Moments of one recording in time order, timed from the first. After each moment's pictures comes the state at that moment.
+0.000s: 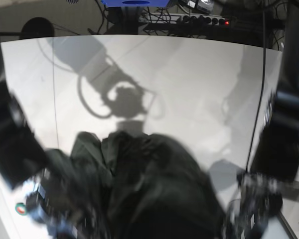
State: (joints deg) left arm -57.1 -17.5 32.3 61.7 34.4 -39.1 46.2; right arm 56.0 9.8 -42.9 68.0 -27.7 24.7 -38.6
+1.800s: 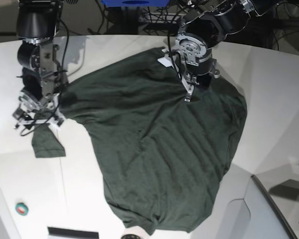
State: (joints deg) left arm 8.3 -25.2 46.7 100.8 55.1 -42.0 60.1; right arm 0.3 2.4 9.1 76.0 -57.4 29.2 -37.1
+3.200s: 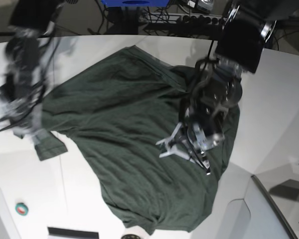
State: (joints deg) left arm -14.6 -11.2 22.4 83.5 25.4 -42.0 54.0; right arm -2.6 -1.5 15.8 95.2 -44.8 36.5 -46.6
